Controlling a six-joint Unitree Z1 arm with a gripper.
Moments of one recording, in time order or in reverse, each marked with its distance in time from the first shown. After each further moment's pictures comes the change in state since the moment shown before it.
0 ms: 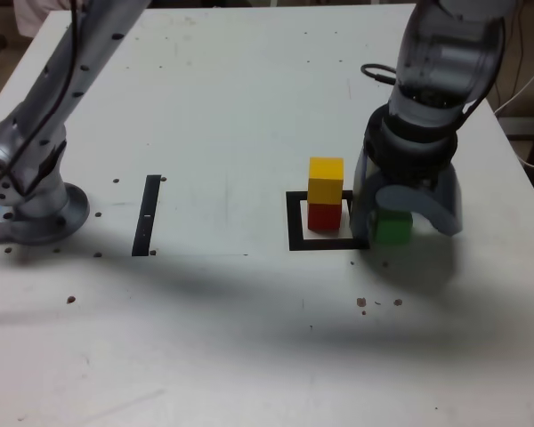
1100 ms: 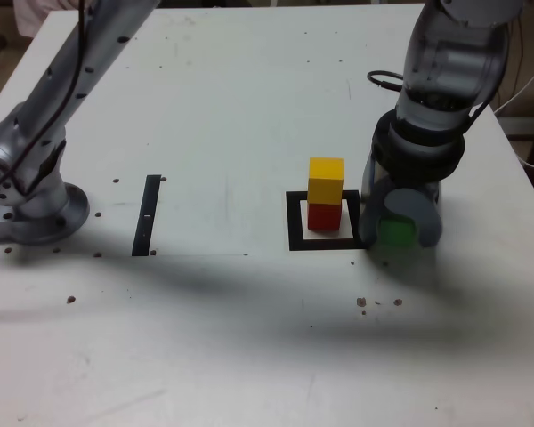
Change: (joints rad) arm 0.010 0.013 -0.014 -0.031 -0.011 0.010
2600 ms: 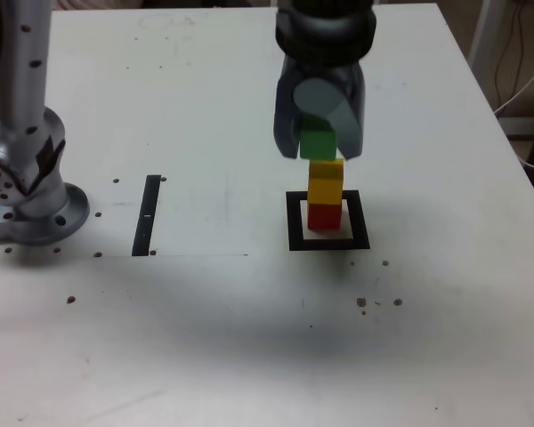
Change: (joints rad) arm 0.030 -0.351 0.177 0.165 0.004 0.007
